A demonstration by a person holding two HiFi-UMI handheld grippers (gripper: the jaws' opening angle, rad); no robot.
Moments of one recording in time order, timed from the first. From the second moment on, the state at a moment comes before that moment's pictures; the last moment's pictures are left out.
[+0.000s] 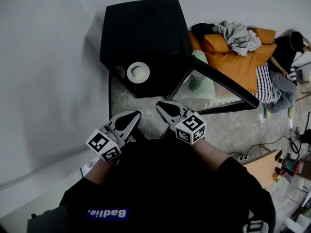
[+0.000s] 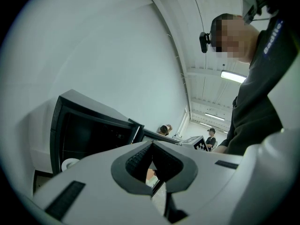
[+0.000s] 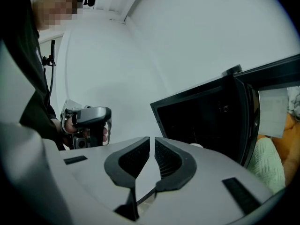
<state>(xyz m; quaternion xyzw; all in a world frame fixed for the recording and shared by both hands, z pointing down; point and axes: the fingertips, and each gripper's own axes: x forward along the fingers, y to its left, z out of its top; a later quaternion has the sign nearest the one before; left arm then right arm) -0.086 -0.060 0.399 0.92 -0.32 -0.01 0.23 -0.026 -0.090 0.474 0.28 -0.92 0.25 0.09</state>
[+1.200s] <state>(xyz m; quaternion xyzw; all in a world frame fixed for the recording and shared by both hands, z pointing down) -0.135 -0.074 0.398 0.91 -0.34 -0.01 0.23 -0.067 -0.167 0.568 0.30 -0.89 0.31 0.13</state>
